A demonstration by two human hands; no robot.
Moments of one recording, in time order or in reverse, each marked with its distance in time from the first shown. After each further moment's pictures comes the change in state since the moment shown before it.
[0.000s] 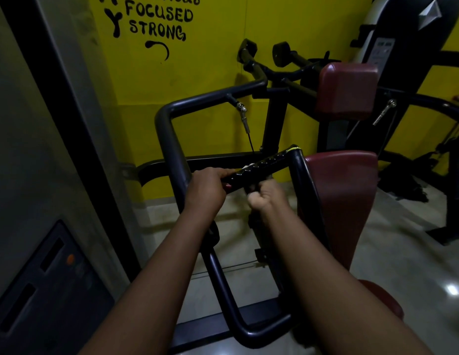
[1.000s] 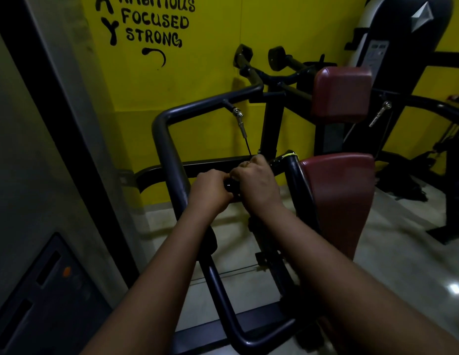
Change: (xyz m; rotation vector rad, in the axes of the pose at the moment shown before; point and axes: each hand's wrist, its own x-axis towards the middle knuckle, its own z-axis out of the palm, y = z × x) left_hand 0.010 0.017 -0.008 0.104 -0.160 0.023; right_hand -0.008 -0.016 0.006 -1.828 -0.174 -1.451
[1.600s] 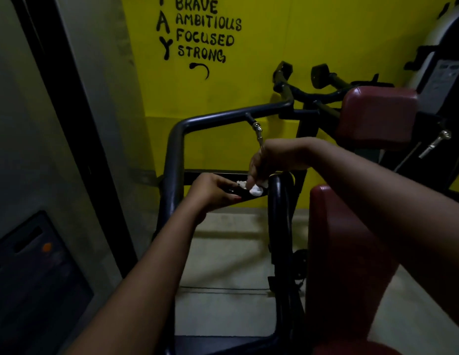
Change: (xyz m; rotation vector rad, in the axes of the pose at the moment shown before) left_hand 0.011 0.034 0.012 -0.626 0.045 -0.243; right_hand 0.098 0.113 -0.062 0.714 -0.994 -0.157
